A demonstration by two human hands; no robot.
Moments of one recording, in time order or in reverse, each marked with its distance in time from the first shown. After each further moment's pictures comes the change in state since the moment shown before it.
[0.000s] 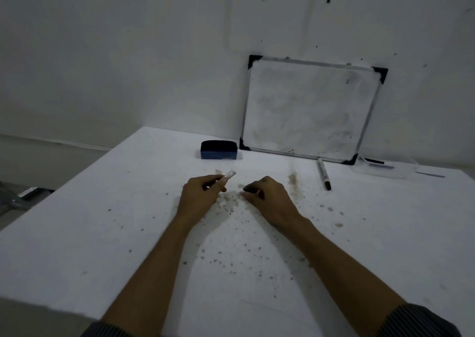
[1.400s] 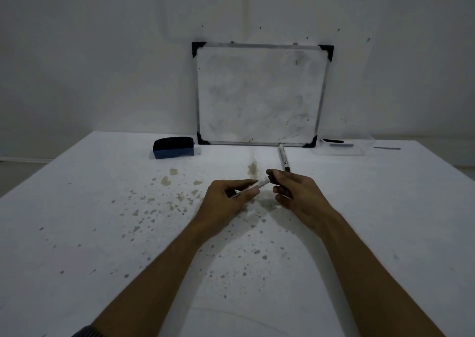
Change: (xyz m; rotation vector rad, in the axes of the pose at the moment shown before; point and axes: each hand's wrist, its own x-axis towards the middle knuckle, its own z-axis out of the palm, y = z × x) left_hand -0.026 0.040 0.134 -0.182 -0.337 0.036; right_hand -0.066 0.079 -0.100 1.135 0.167 0.501
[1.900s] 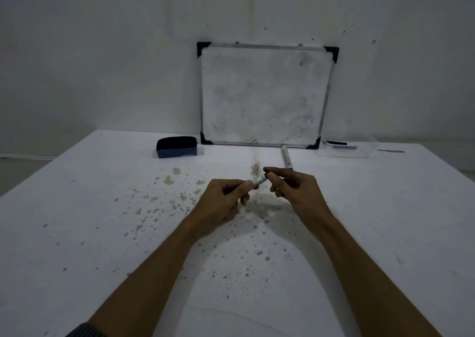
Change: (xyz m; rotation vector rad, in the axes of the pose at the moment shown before) left_hand 0.002 0.004 -0.018 -0.116 -0.144 -0.077; right_hand -0.014 -0.003 0.013 -0.335 -0.013 -0.369
